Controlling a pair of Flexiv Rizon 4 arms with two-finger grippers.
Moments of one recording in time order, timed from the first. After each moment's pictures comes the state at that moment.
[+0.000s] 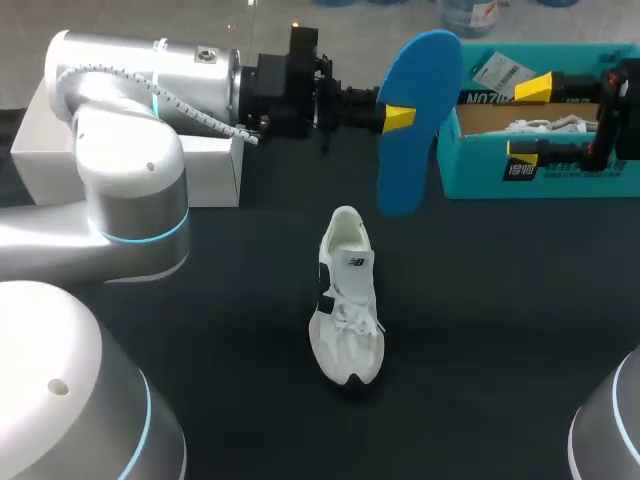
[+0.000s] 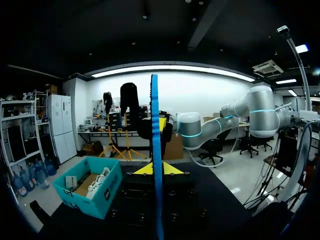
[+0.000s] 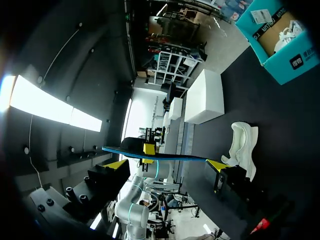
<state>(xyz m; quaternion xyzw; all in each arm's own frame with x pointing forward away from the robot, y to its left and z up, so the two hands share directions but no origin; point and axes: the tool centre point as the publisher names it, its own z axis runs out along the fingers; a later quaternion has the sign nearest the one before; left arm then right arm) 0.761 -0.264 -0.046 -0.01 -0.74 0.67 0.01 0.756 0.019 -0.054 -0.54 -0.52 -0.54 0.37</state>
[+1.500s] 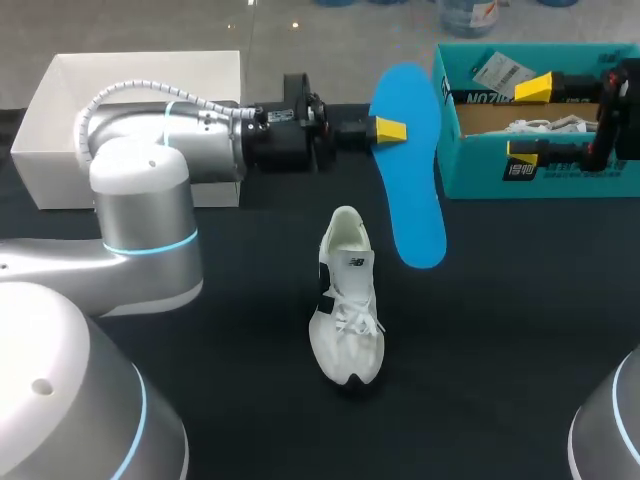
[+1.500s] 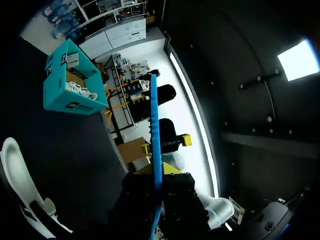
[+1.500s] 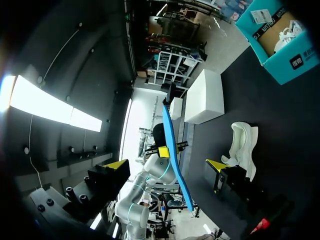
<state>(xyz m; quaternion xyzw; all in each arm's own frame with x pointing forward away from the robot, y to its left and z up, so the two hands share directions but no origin) 0.765 -0.263 -0.083 0.38 -0.56 0.59 0.43 0.756 0.019 -0.054 -0.54 -0.52 -0.54 0.37</state>
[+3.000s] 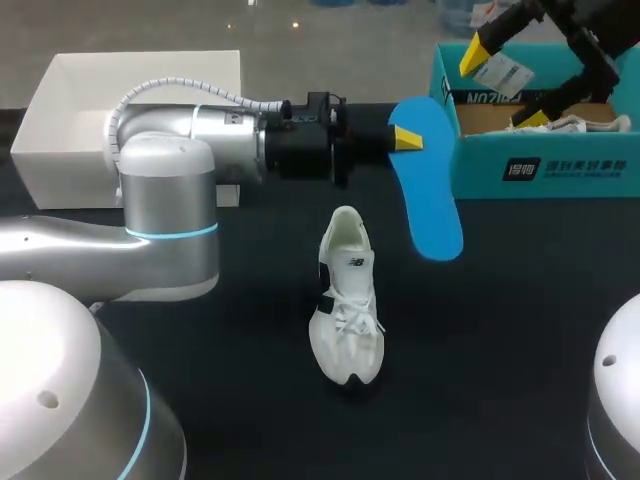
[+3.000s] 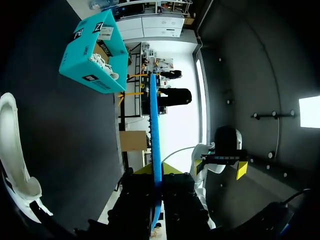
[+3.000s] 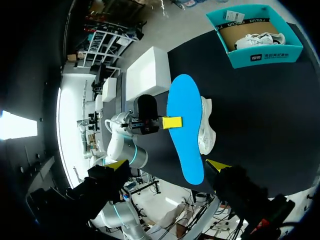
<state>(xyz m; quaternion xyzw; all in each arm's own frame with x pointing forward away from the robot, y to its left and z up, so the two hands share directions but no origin) 0.777 -0.287 -0.108 0.48 -0.51 0.50 0.51 0.728 0.063 0.002 -0.69 -0.63 -0.25 0.26</state>
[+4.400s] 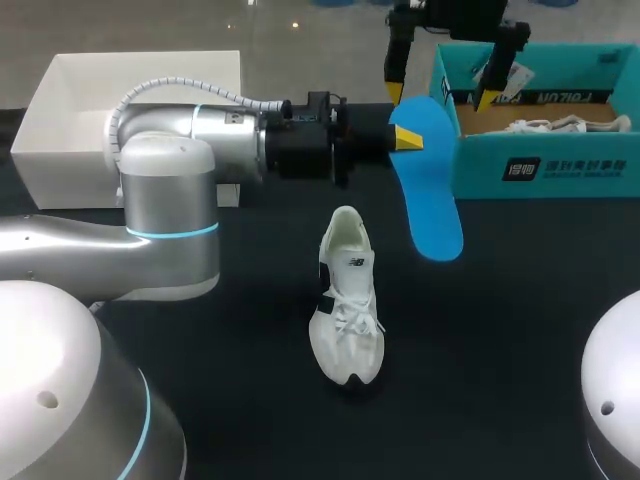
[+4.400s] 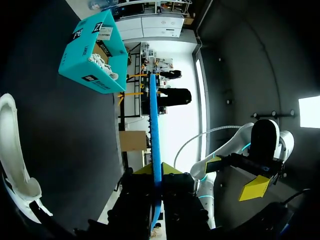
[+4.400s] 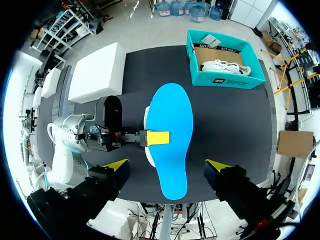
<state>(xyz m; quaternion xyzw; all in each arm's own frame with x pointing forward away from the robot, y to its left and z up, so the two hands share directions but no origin) 0.777 -0.287 -0.108 0.48 -0.51 0.50 0.51 0.751 0.110 -0.024 -0.72 -0.69 -0.04 0.01</state>
